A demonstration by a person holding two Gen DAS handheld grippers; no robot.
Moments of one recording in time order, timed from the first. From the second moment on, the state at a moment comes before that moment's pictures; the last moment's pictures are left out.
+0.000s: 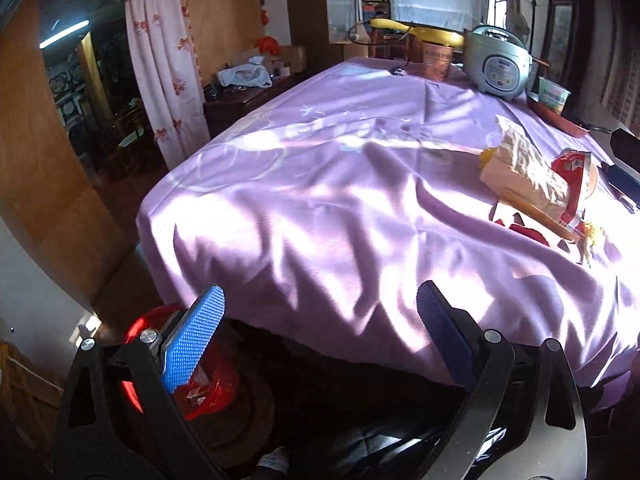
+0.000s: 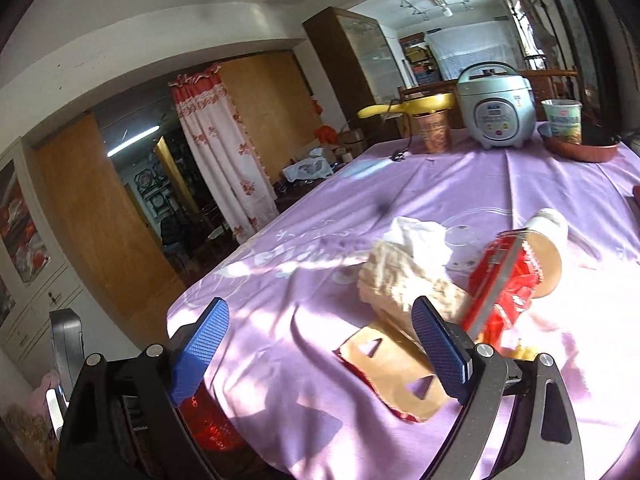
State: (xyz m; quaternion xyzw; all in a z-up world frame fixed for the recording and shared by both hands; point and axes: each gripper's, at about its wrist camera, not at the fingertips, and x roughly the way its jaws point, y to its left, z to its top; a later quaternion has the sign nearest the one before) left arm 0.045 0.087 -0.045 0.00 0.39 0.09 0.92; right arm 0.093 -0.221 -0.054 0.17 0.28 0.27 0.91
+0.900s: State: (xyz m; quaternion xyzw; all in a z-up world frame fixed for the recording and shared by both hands) left arm 0.106 -0.130 -0.066 0.18 0.38 -0.11 0.90; right arm 0.109 -0.358 -0.105 0.24 0.28 0.12 0.92
